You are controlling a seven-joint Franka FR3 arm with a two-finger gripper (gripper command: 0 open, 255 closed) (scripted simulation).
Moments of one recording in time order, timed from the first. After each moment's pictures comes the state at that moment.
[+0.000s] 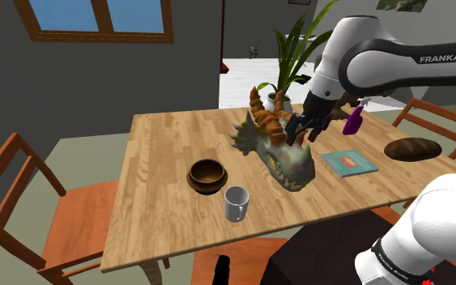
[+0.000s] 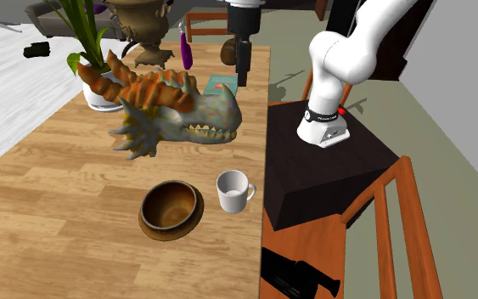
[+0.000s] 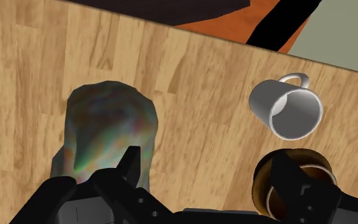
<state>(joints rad) 0.03 -0.69 0.12 -2.54 0.16 1.94 0.29</state>
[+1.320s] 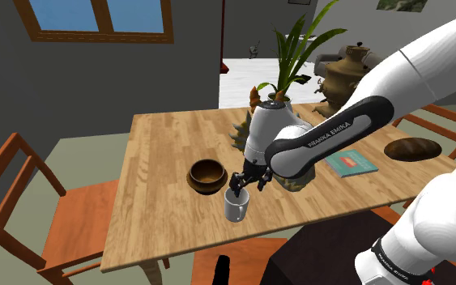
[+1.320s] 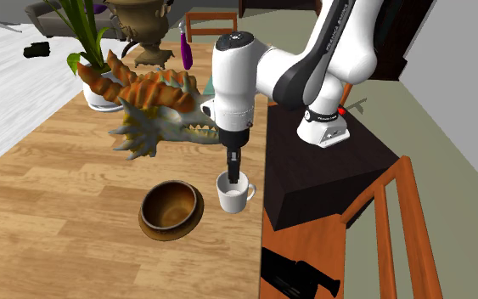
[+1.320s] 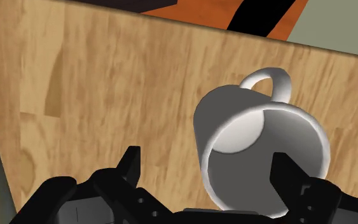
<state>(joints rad) 0.06 -0.06 0.41 -2.52 0.10 2.52 0.66</state>
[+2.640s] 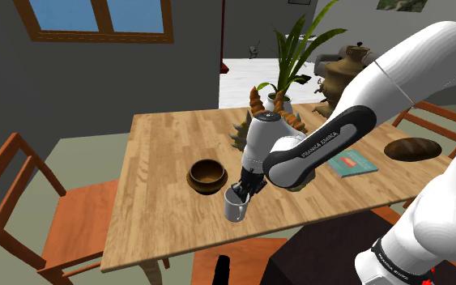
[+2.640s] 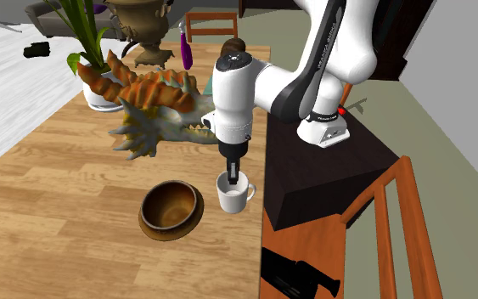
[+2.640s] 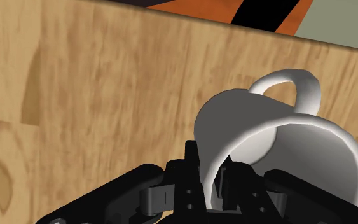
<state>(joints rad) 0.06 0.03 0.42 -2.53 0.03 2.62 0.71</state>
